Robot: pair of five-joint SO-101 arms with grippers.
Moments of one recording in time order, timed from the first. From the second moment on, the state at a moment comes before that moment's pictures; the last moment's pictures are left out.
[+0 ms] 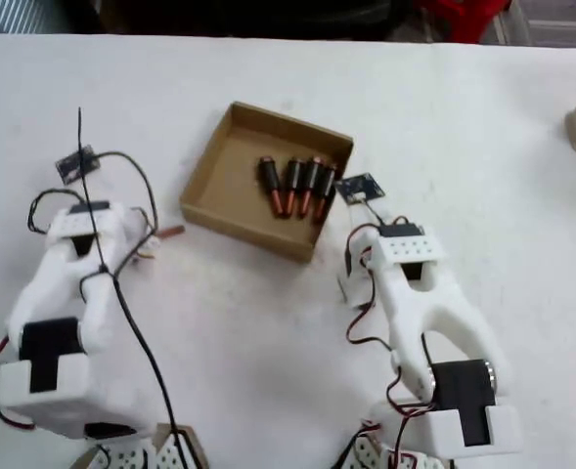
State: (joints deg) left arm -15.5 6.0 35.3 44.1 28.8; right arm -9.0 -6.3 44.1 55.0 16.0
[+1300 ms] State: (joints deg) left arm -15.5 18.0 11.2 53.7 53.8; right arm -9.0 -6.3 44.3 55.0 16.0
